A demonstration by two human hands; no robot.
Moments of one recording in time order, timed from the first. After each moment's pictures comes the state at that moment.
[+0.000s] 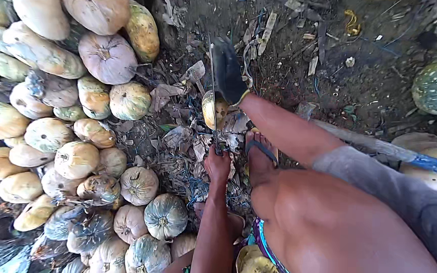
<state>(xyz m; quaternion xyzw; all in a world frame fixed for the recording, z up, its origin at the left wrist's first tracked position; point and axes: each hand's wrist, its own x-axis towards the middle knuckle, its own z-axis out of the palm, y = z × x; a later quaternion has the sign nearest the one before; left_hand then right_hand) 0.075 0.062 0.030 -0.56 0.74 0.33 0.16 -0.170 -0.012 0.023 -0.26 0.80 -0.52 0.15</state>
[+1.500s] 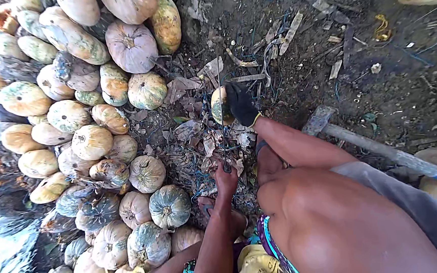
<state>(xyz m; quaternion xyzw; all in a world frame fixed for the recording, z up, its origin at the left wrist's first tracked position) 0.149 0.100 0.015 -0.57 0.71 0.41 0.09 -0.100 0.024 -0.005 -0.28 0.79 -0.47 0.27</state>
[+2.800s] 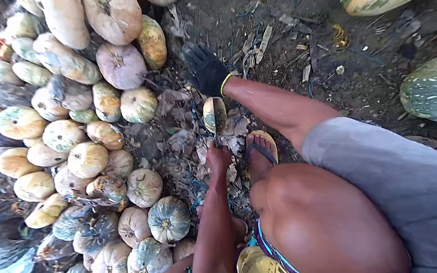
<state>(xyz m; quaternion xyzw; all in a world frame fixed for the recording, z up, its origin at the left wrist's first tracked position) 0.052 0.043 0.029 -0.56 0.74 0.34 0.16 -0.187 -0.063 0.056 -0.55 0.78 -0.27 0.08</state>
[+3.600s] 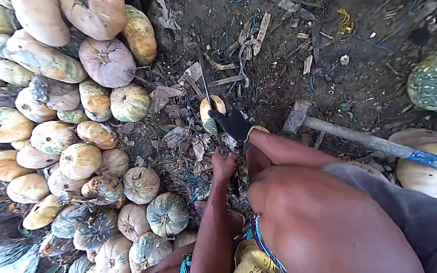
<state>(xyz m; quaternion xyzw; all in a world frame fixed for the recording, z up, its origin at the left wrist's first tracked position) 0.068 0.073 0.040 -0.57 0.56 0.59 0.12 -0.084 0.077 0.003 -0.12 0.74 -0.49 0.45</state>
